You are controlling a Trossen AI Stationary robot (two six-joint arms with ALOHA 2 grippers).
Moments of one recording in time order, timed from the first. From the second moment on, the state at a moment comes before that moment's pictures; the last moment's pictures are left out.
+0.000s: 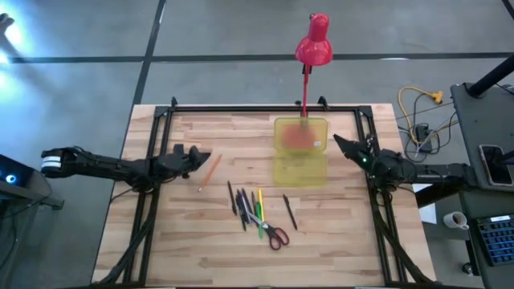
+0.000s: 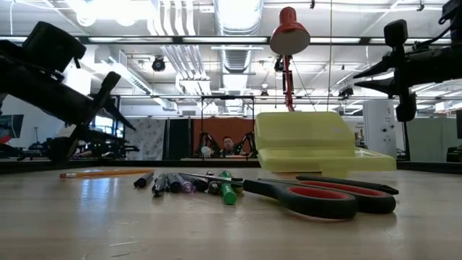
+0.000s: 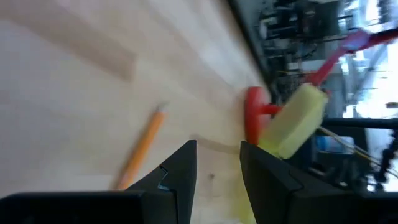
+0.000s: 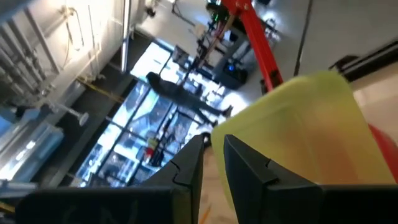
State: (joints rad) left arm 0.12 0.76 0.02 0.36 -0.48 -1.58; right arm -0.07 0.18 0.01 0.22 0.68 1.03
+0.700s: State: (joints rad) left arm 0.12 0.87 0.18 0.70 -0.42 -1.09; right arm -0.07 0.59 0.58 -0.92 0.73 1.24
